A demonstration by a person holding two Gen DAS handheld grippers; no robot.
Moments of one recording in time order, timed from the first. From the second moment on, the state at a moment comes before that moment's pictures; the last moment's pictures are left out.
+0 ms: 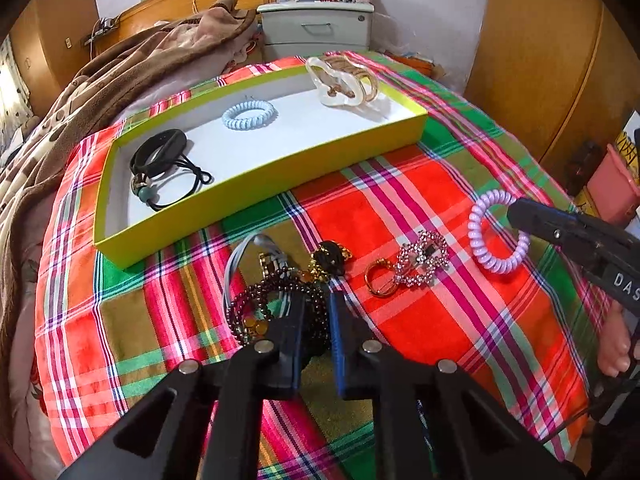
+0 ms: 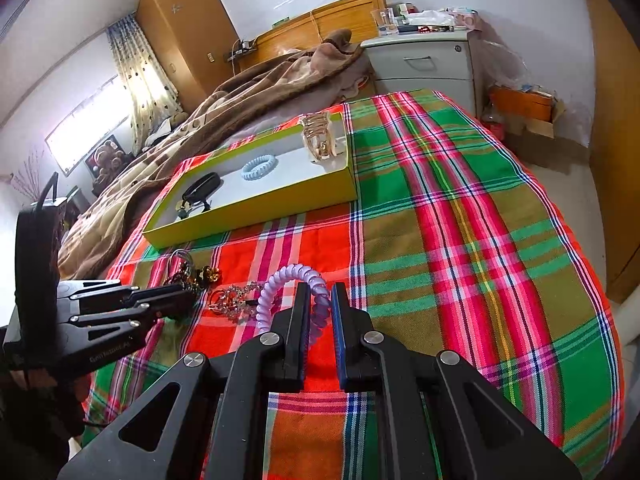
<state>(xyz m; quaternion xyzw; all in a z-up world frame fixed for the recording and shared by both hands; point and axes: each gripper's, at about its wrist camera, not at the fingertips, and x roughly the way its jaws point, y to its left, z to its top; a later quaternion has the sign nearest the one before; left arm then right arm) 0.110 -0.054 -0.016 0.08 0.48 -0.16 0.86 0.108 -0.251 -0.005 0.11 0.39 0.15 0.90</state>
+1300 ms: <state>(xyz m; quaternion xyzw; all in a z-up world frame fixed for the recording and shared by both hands) 0.096 -0.055 -0.018 0.11 0.48 -0.19 0.85 0.105 -0.239 0.004 0.10 0.39 0.15 0.90</state>
